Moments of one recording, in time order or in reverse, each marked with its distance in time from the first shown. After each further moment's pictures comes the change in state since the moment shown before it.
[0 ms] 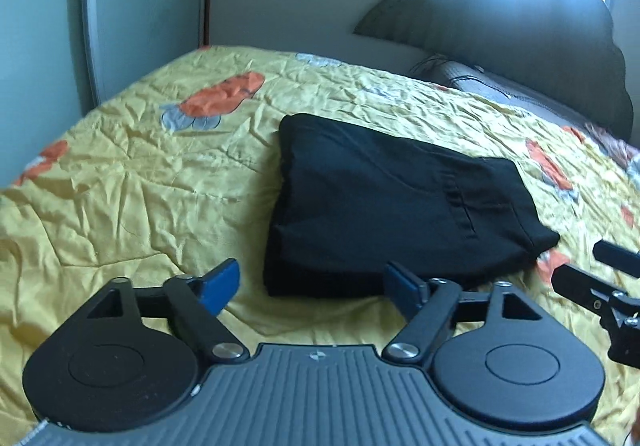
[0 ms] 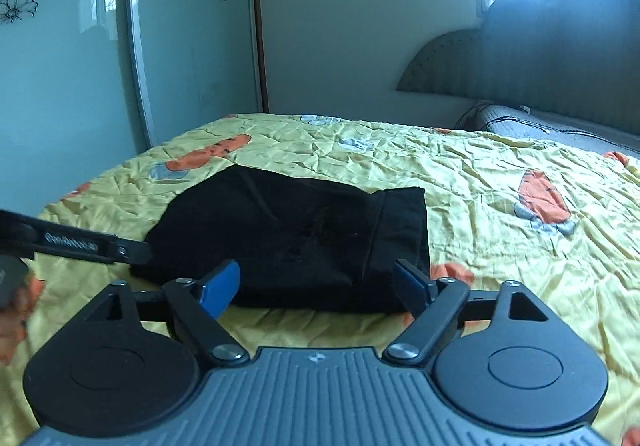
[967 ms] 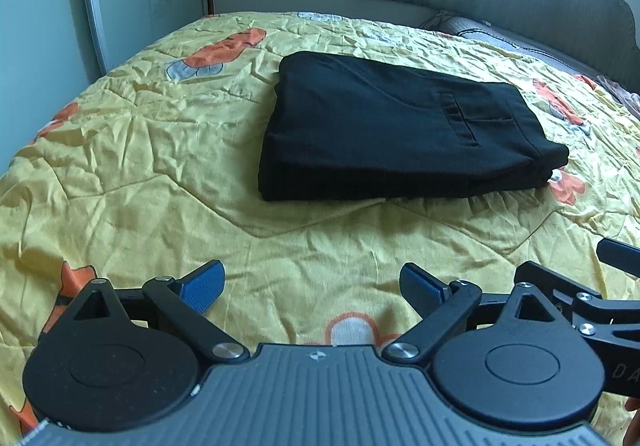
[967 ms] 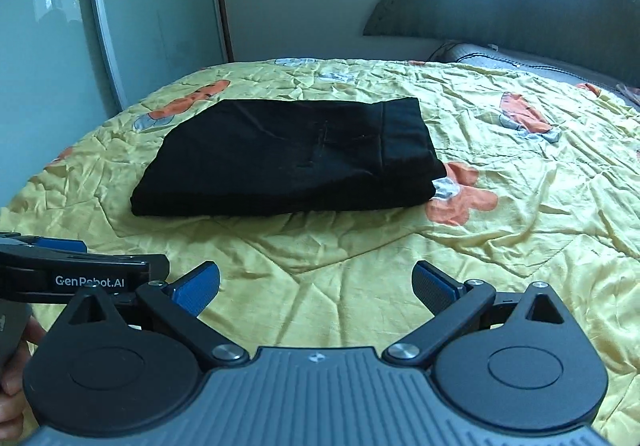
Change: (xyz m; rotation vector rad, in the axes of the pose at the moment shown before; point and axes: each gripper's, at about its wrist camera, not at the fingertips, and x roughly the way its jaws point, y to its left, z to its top) left arm 0.002 -0.014 -0.047 0.043 0.098 0.062; right arm 0.012 0.030 -0.046 0.086 0.130 -0.091
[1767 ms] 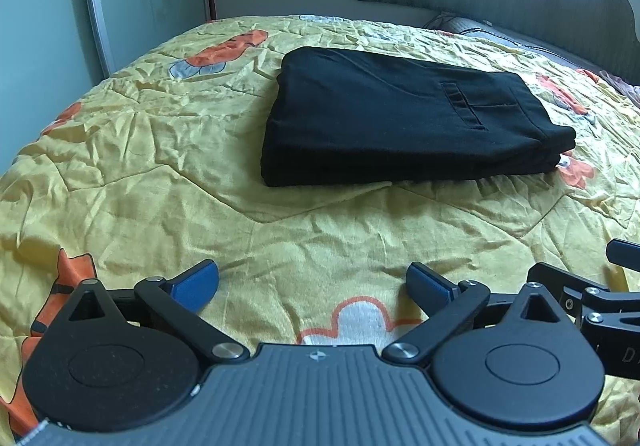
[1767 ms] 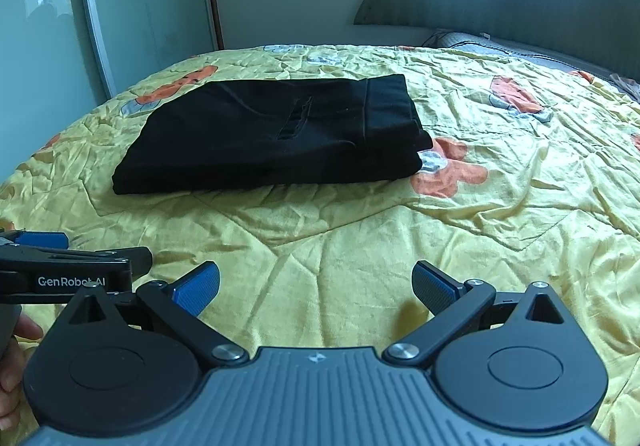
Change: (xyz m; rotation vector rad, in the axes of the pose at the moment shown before) left arm 0.006 -0.001 -0.015 0.022 -0.031 0.024; right arm 0.007 -0.006 -0.015 0.009 0.029 -0.022
